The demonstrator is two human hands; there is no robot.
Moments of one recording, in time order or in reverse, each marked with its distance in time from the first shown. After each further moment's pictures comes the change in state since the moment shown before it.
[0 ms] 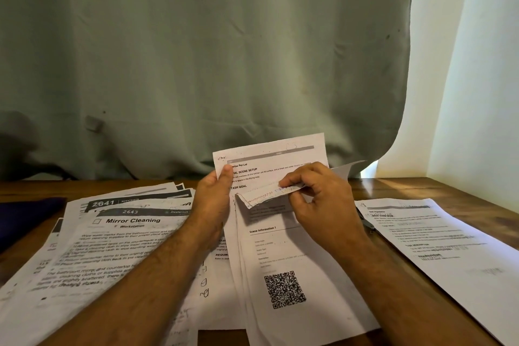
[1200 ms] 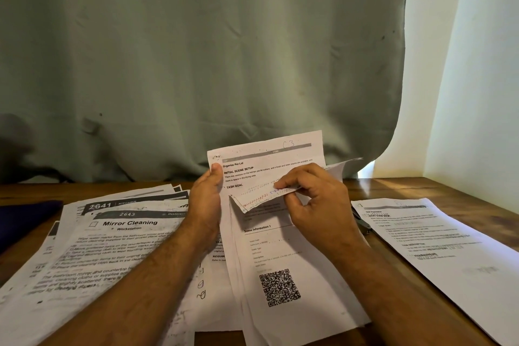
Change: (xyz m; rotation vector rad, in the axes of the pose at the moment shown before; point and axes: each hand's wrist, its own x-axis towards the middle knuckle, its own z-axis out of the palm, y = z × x) left_hand -0.006 0.006 0.000 -0.088 -0.019 0.005; right_hand -0.003 0.001 0.003 0.035 0.047 -0.060
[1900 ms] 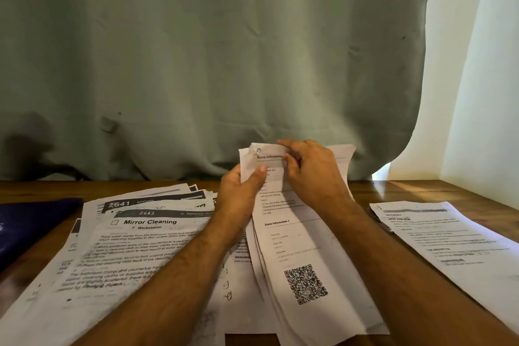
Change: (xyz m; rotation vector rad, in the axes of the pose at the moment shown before) left_hand -0.002 0.006 0.006 0.220 -0.134 0.145; right_hand 0.064 -0.007 0.037 -0.241 -0.143 0.169
